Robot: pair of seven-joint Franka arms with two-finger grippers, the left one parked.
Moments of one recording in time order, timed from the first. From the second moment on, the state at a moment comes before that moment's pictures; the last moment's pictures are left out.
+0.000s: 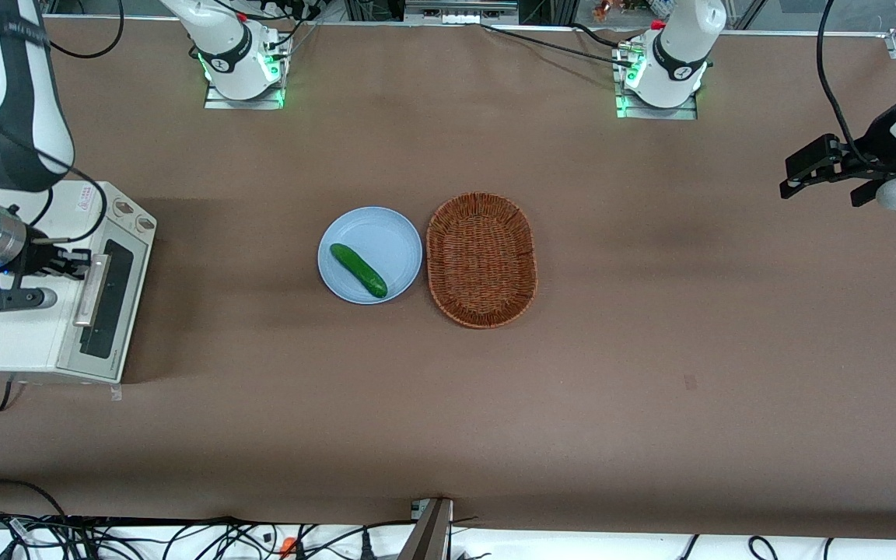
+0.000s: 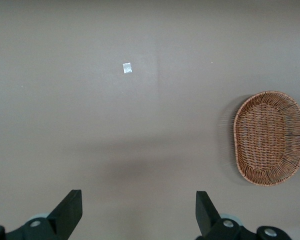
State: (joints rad) arm -0.20 0.29 0.10 -1.73 -0.16 1.96 -0.16
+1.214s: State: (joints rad) arm -0.20 0.37 0.09 -1.74 -0.16 2.08 -0.11
